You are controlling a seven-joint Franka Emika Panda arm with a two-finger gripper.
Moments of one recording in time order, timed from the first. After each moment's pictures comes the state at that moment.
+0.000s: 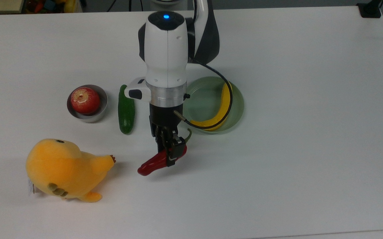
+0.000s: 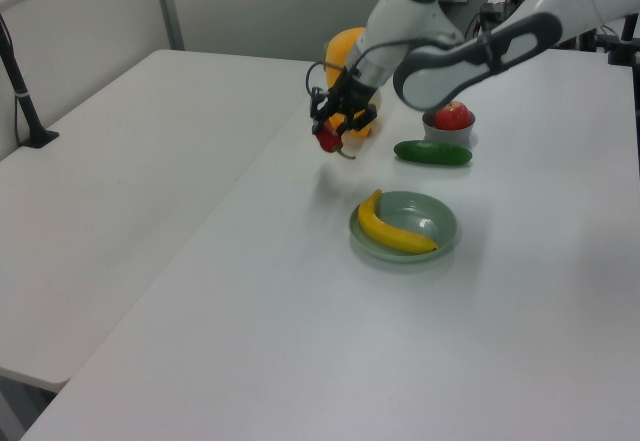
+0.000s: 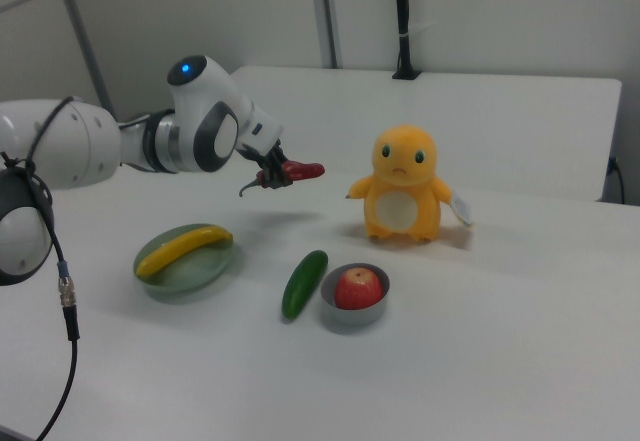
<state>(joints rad) 0.16 0.64 -0.06 -1.40 -0.07 2.60 1.16</state>
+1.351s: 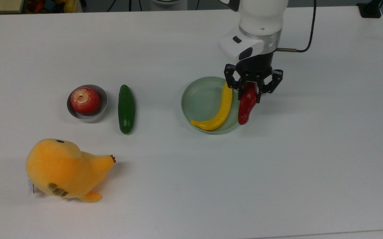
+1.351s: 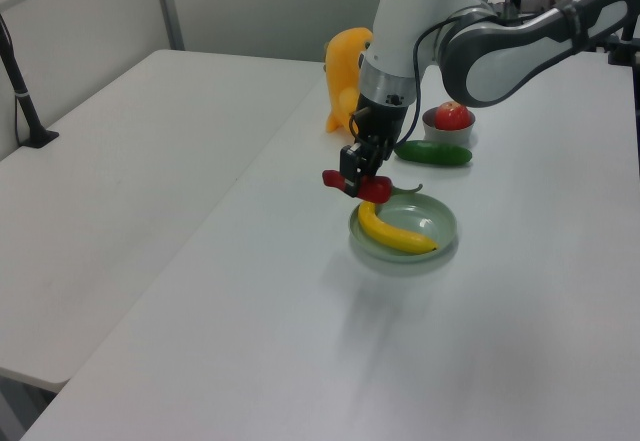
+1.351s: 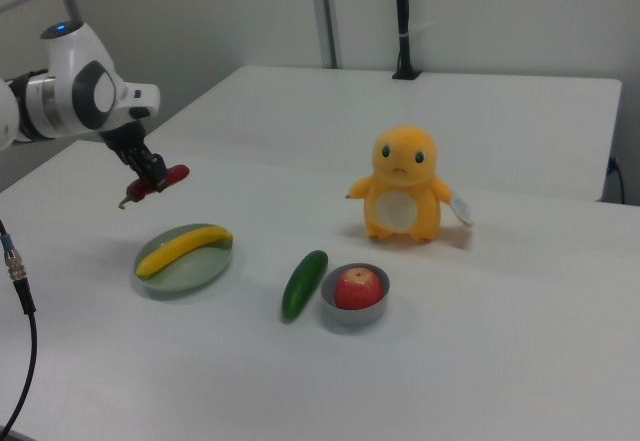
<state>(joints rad) 0.15 0.42 0.31 -1.55 -0.21 2.21 0.70</state>
